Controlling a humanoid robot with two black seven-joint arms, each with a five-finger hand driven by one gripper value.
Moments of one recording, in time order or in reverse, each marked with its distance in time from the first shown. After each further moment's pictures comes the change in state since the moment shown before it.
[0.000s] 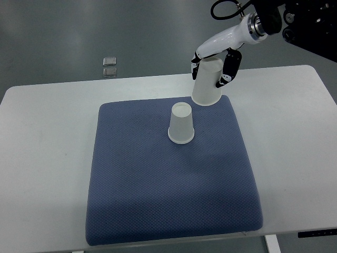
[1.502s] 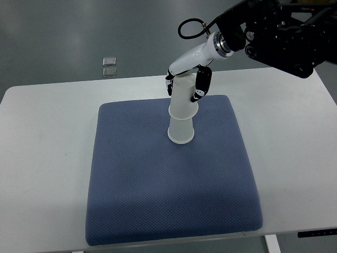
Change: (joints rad) left arm 0.000 0.000 0.000 0.000 0.000 0.000 0.000; right arm -0.044 0.163 0.002 -0.093 0.014 -0.015 -0.008
